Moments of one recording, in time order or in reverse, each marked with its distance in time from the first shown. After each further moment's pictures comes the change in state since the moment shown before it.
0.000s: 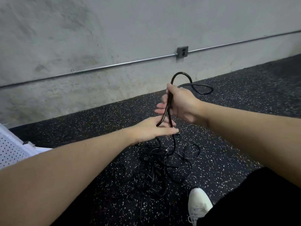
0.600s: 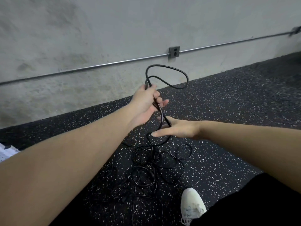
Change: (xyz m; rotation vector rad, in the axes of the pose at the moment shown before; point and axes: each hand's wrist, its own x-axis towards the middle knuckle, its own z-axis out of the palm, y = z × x) left_hand 0.046 0.060 -0.013 -1.013 0.432 0.026; right_hand -0.011 0.040 -0.063 -0.980 -0.368 0.235
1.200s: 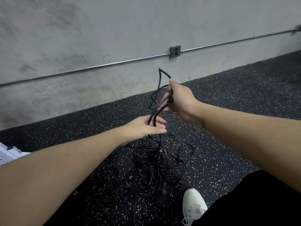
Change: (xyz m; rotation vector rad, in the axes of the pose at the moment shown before) left_hand -0.014 -0.036 -0.069 1.018 -0.384 -0.061; right_hand 0.010 -0.062 -0.022 0.801 0.590 -0.200
